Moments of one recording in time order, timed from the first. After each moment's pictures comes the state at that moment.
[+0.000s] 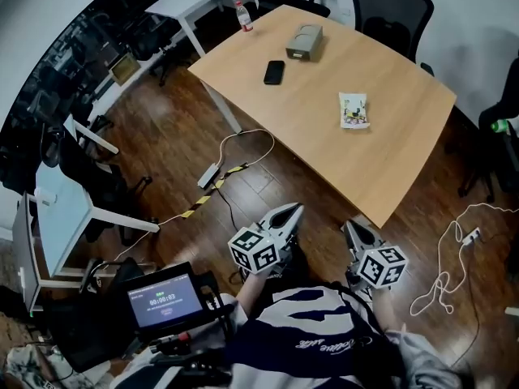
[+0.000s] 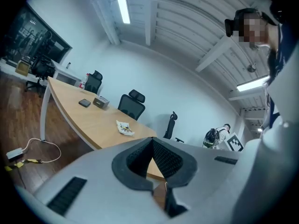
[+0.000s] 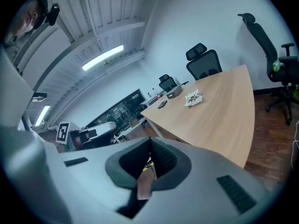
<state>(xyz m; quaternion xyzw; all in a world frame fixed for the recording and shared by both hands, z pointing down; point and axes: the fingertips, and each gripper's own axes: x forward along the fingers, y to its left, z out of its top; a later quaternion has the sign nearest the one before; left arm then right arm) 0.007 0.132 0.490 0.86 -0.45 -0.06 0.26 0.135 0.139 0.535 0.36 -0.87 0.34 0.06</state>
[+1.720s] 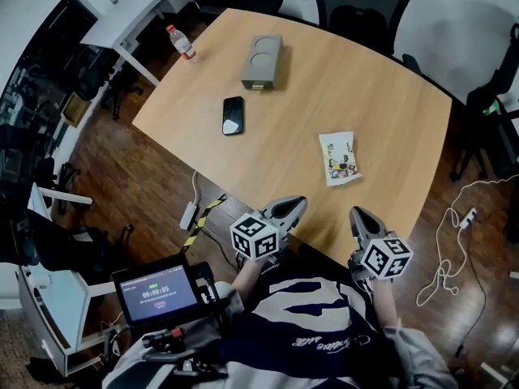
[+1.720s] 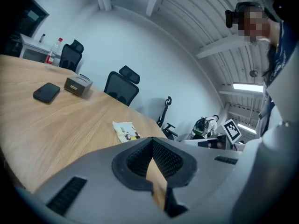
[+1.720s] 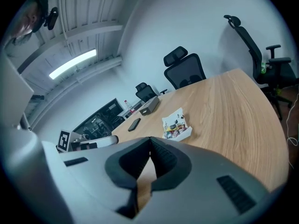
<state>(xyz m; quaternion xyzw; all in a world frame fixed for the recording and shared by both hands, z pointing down) 0.006 -0.160 0.541 0.90 -0.30 0.03 0.31 0.136 -0.137 0.549 0.48 -0.79 0.36 0.04</state>
